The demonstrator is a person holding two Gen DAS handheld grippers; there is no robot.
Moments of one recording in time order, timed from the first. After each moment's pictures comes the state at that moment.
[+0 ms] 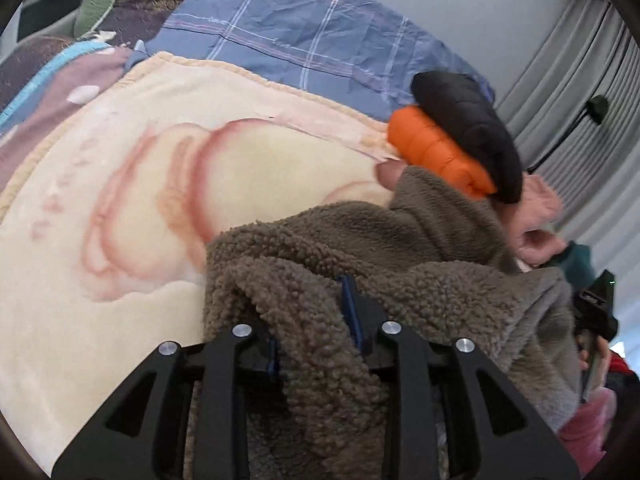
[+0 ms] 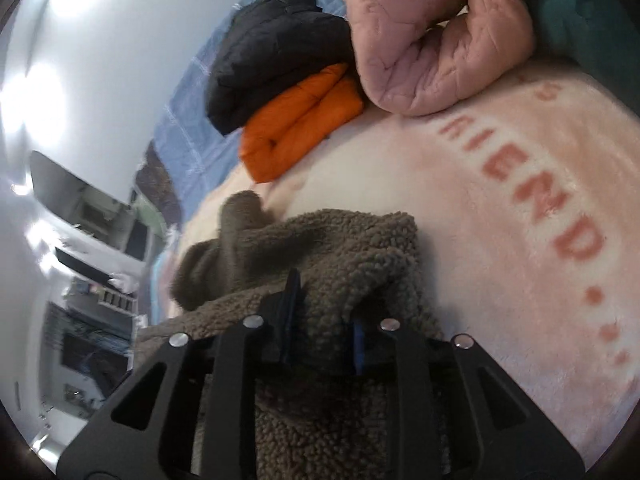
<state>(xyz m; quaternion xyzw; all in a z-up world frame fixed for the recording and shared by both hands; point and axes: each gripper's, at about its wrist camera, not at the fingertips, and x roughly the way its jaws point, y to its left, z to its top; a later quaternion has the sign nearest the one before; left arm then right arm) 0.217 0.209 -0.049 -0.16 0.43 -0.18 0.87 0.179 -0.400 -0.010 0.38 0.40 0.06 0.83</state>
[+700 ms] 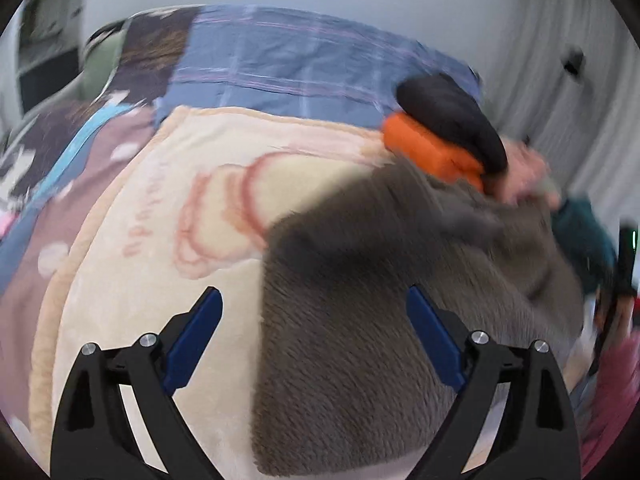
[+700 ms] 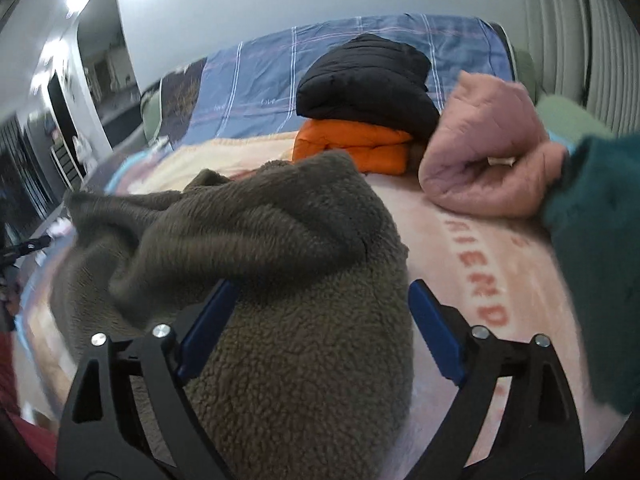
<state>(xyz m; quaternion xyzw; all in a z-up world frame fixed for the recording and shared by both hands) 0.127 0.219 0.015 -0.03 0.39 -0.16 0.91 0.119 -0.334 0.050 0.04 0.36 0.07 0.93</state>
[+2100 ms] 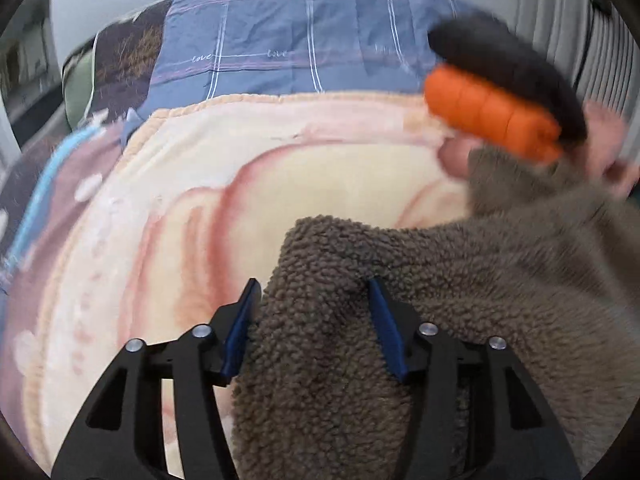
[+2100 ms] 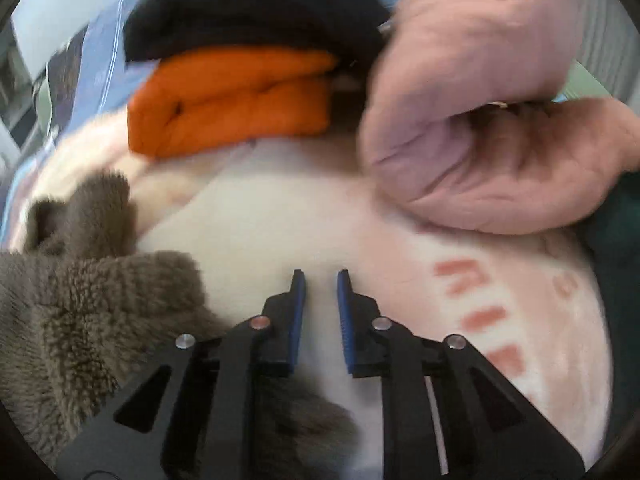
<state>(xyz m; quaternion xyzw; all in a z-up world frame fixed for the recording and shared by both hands) 0.277 0.175 -0.060 0.02 0.41 -0.12 0.90 0.288 -0.387 -0.035 0.08 0.48 -0.08 0.87</state>
